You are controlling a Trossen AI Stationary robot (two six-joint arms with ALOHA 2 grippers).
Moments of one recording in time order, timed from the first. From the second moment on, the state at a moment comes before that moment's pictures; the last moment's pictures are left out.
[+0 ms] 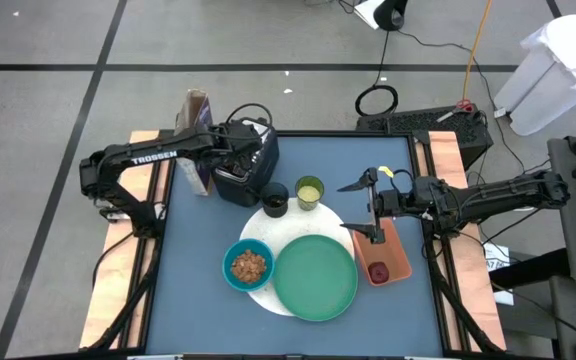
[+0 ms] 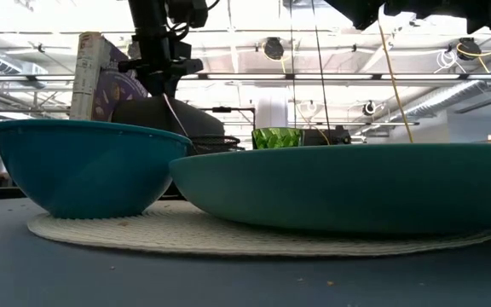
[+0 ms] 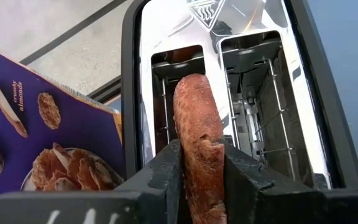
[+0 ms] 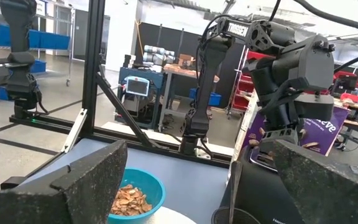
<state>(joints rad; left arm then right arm) 0.35 1.55 1.39 -1.05 -0.50 -0.59 0.07 0.86 0.45 0.51 -0.03 -0.18</state>
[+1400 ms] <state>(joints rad) 0.34 1.34 1.39 -0.87 -0.50 -0.57 0.07 0.86 0.45 0.50 -0.03 -0.18</state>
